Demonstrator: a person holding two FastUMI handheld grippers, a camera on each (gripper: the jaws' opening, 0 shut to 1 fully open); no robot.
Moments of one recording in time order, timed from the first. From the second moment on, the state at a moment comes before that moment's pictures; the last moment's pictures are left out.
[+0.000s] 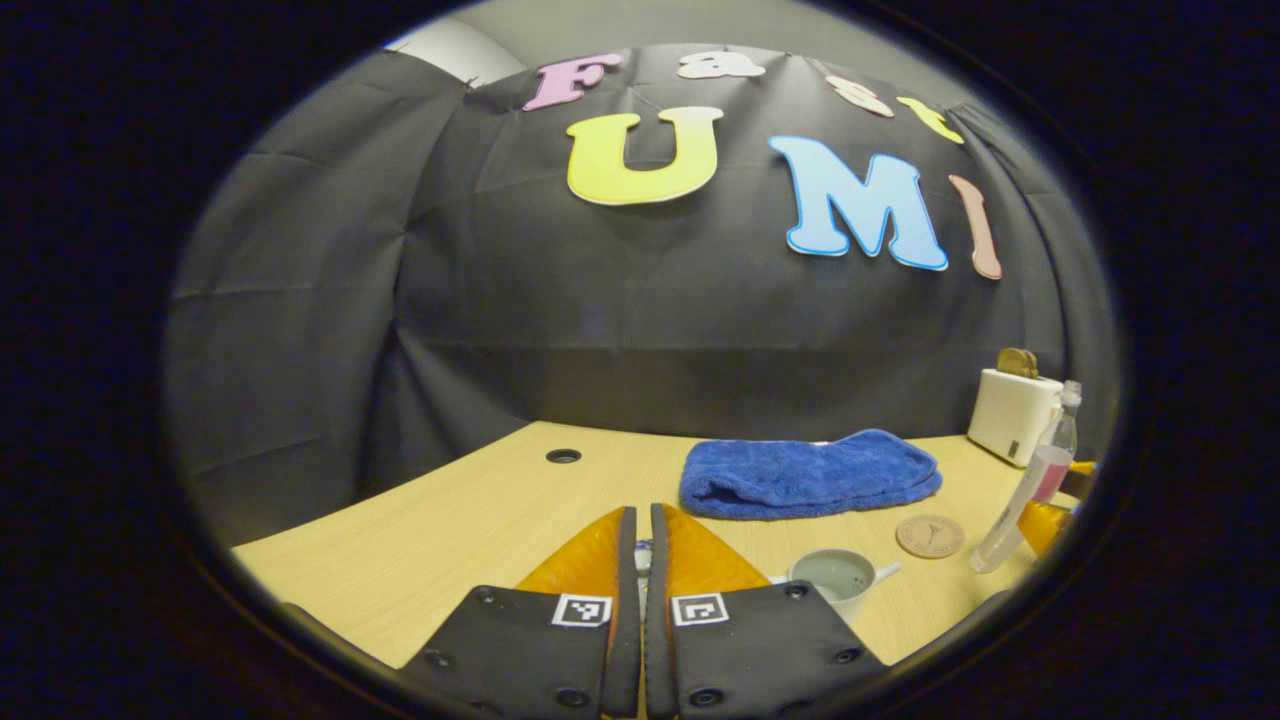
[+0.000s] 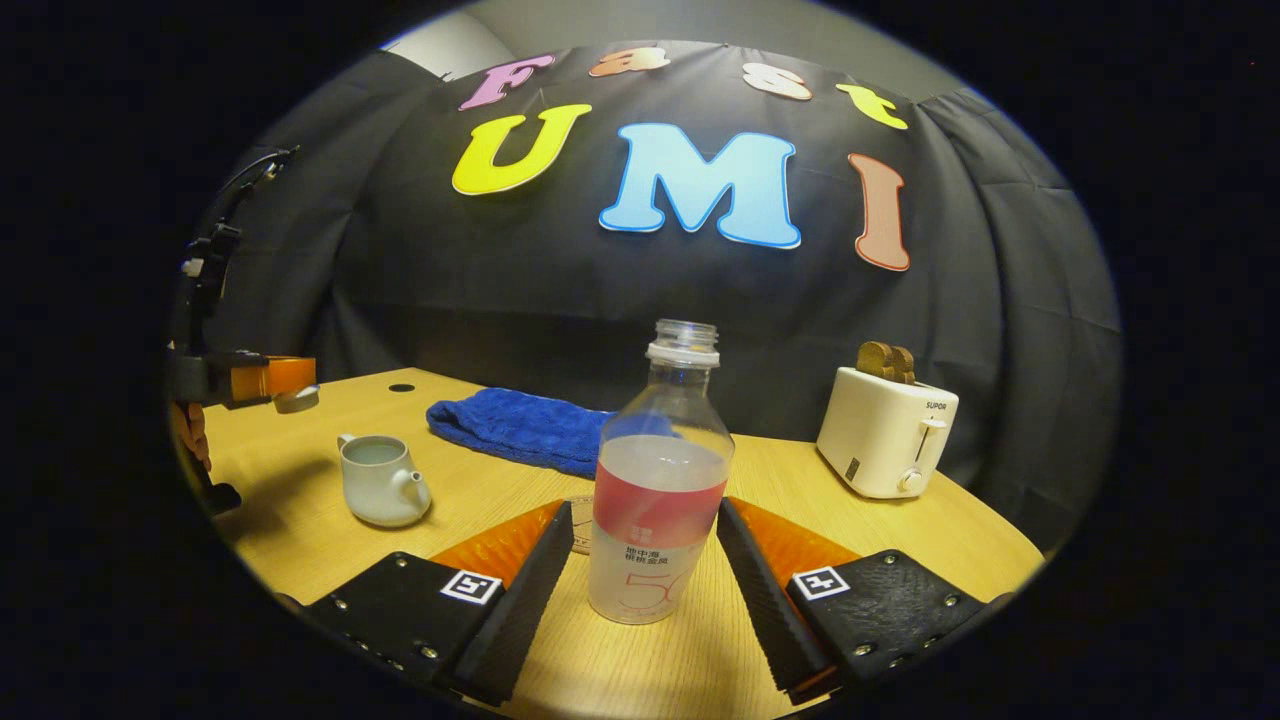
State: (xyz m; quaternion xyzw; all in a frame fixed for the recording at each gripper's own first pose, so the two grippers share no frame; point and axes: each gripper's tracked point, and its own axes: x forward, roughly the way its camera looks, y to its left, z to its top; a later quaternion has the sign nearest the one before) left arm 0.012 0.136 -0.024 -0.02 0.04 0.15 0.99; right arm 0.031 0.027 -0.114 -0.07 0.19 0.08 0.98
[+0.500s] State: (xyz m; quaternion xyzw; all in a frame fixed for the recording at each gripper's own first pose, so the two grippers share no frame) left arm 0.017 0.131 -0.035 -0.01 0.06 0.15 0.99; right arm 0.045 0.024 -0.126 -0.07 0.22 0.07 0.97
